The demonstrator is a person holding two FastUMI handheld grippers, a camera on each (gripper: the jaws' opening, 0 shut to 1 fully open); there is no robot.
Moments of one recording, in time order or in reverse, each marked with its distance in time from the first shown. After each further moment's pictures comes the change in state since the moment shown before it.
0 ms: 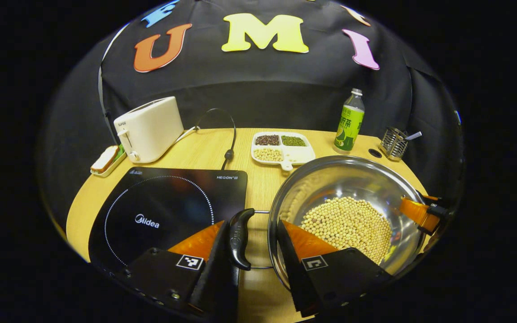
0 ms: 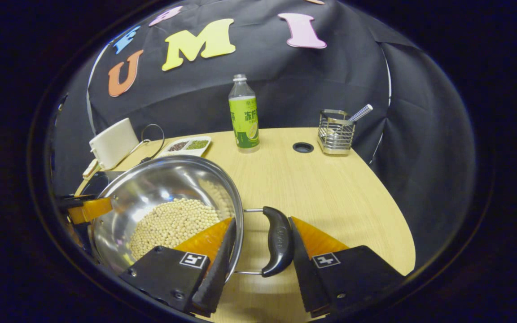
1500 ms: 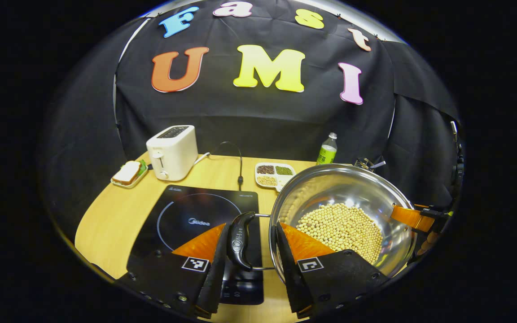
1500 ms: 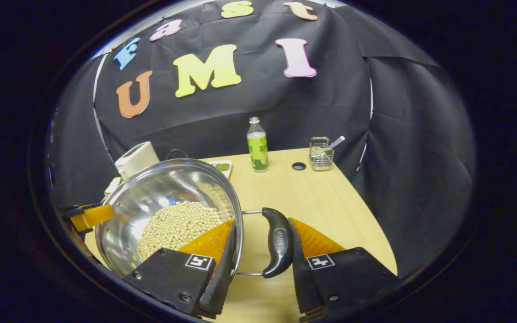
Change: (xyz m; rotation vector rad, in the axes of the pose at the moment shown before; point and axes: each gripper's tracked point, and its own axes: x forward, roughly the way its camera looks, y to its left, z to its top) left arm -0.153 0.063 0.050 -0.101 -0.142 -0.071; right arm -0.159 0.070 0.035 0.067 -0.048 0.017
